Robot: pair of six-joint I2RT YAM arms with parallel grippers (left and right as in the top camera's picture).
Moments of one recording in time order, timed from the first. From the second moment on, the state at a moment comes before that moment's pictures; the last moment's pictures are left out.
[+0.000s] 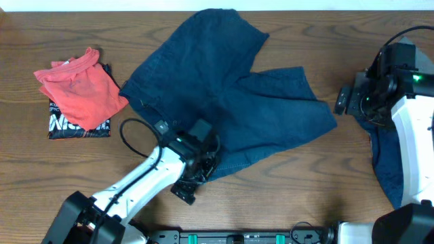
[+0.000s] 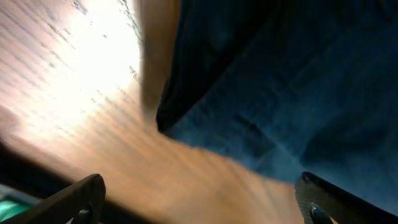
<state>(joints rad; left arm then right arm) -0.63 1.47 0.78 -0.85 0.25 -1.62 -0.15 1.53 1.39 -1.21 0.01 0.21</state>
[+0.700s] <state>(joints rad) -0.71 1.55 0.75 -0.75 0.01 -1.91 -0.15 1.53 1.39 -1.23 0.01 0.21</state>
